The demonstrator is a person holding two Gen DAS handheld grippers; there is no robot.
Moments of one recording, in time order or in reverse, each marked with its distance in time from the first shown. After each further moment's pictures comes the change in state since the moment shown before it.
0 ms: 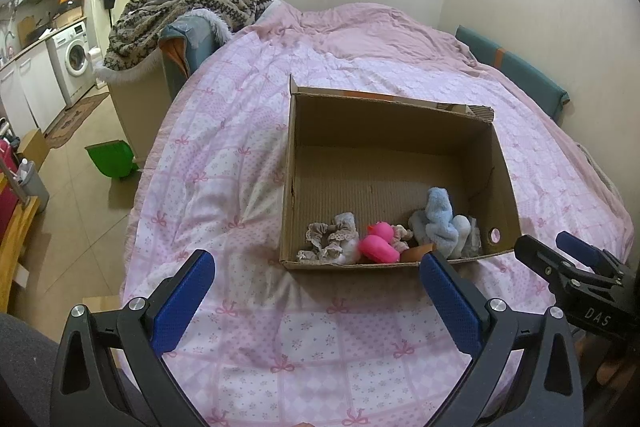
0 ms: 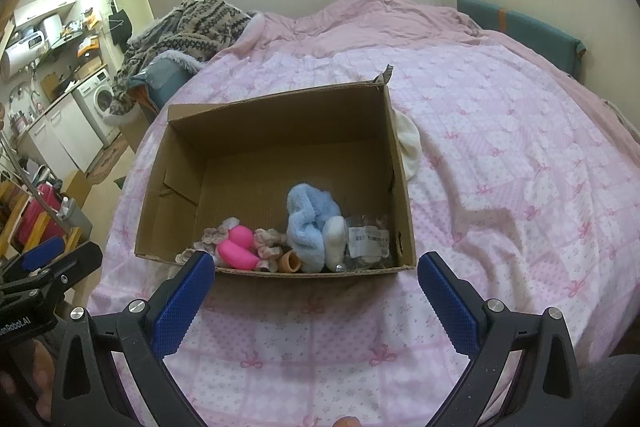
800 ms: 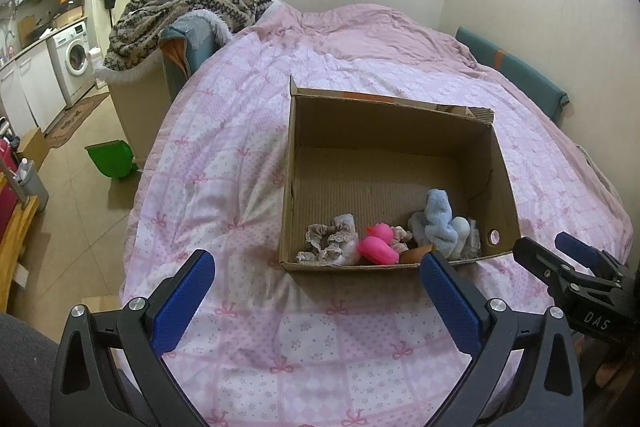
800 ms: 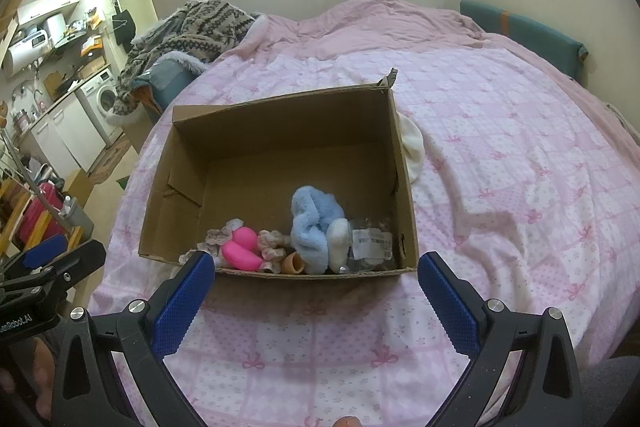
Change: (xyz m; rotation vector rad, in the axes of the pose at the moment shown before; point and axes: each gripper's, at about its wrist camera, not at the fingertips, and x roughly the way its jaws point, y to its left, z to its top) left arm 0.000 -0.001 -0.002 -0.007 -0.006 -0.002; right arm -0.002 0.001 0.004 -0.008 -0.003 0.005
